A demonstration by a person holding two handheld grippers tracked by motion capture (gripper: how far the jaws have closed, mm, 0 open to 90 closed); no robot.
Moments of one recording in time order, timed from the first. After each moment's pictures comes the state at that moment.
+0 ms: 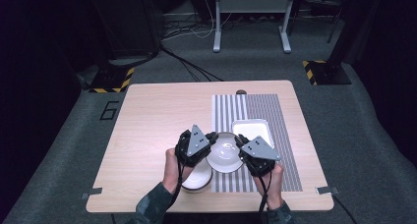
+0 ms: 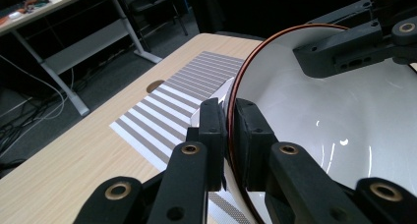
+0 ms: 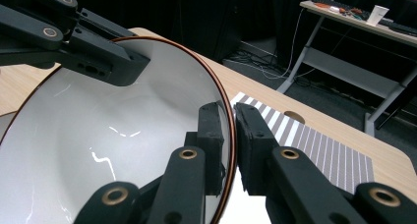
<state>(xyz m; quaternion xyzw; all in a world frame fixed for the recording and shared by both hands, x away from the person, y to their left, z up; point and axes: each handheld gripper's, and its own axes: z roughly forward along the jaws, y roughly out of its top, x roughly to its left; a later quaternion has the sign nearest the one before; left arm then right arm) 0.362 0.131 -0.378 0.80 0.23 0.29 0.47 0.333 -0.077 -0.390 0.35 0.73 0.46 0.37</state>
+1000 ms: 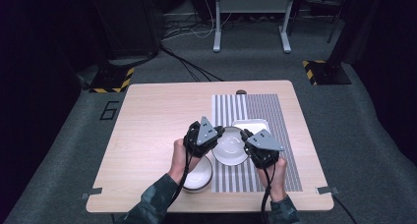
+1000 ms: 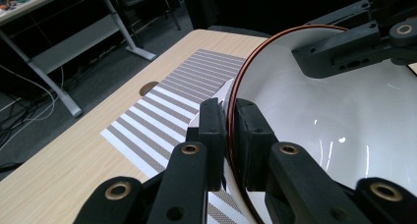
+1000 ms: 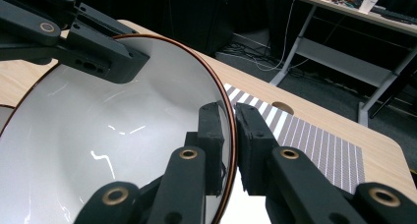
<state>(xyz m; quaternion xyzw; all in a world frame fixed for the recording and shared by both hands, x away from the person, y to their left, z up) 0.393 0.112 -0.382 0.81 0.22 0.28 0.46 0.357 -0.091 -0.397 0.37 0.73 0.45 0.37</state>
